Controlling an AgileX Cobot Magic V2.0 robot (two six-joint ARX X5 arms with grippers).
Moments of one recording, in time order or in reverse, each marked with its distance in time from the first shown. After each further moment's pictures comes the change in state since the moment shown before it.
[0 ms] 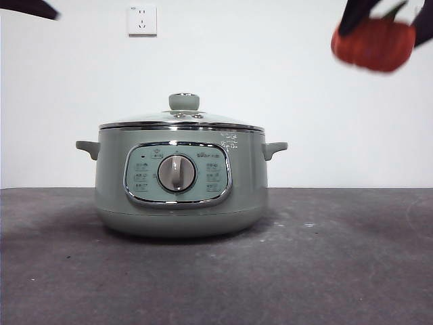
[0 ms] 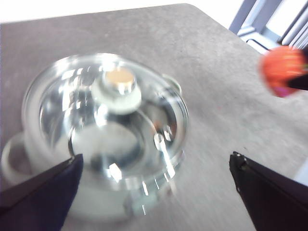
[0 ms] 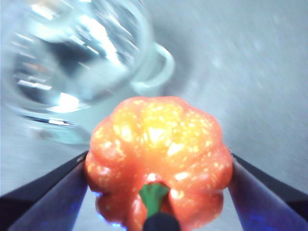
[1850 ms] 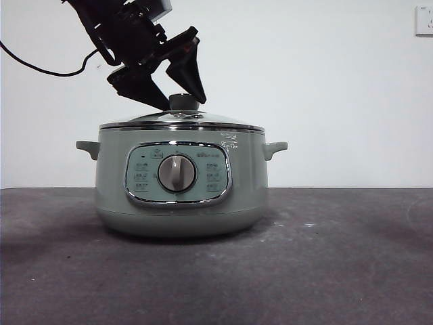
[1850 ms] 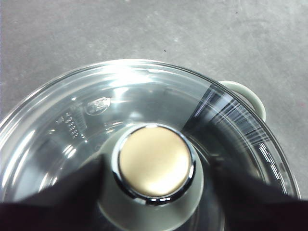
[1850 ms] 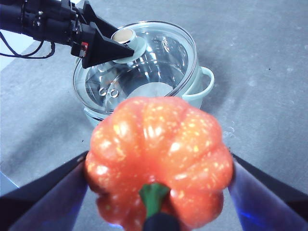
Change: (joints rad) left arm -0.229 0.664 0.346 0.175 -0.317 0.012; right arm 0.039 -0.201 0.000 -0.077 -0.074 0.074
